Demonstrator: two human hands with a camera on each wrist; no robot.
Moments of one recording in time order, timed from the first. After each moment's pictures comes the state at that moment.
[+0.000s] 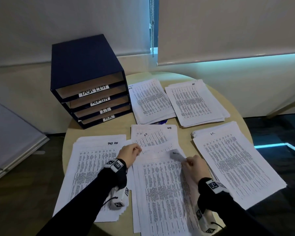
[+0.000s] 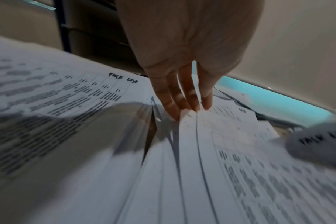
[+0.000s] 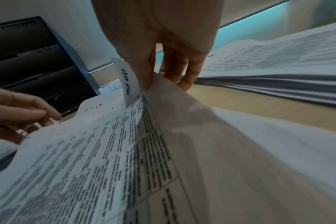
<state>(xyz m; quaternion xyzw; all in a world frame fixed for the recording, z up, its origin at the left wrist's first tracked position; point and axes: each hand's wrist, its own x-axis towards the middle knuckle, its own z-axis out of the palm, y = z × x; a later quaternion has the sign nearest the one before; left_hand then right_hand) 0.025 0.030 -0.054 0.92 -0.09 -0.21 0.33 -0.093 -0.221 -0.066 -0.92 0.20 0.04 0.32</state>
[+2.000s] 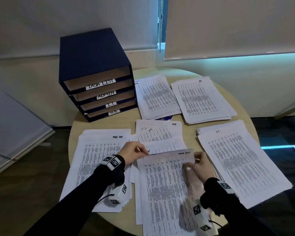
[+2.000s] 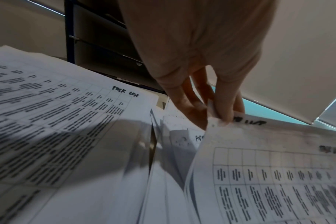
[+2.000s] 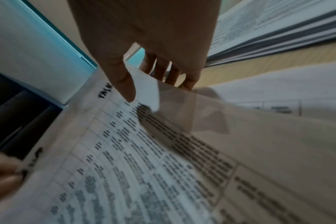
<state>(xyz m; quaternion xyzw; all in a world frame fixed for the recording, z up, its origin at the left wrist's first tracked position) 0.010 0.044 -0.034 0.87 -0.16 -0.24 0.39 -0.104 -0.219 -0.066 -0.74 0.29 0.03 0.60</state>
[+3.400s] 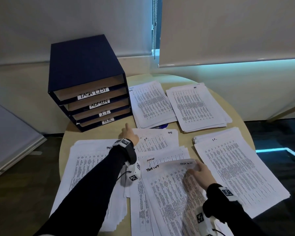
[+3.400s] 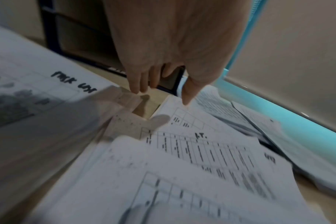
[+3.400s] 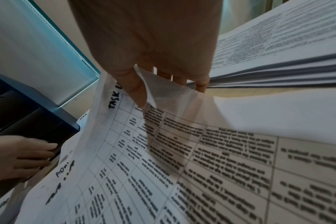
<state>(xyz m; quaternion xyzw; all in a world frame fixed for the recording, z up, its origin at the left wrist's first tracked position) 0.113 -0.002 -0.054 0.94 0.05 -0.19 0.26 -0.090 -0.239 -0.071 -0.81 0.30 0.13 0.49</state>
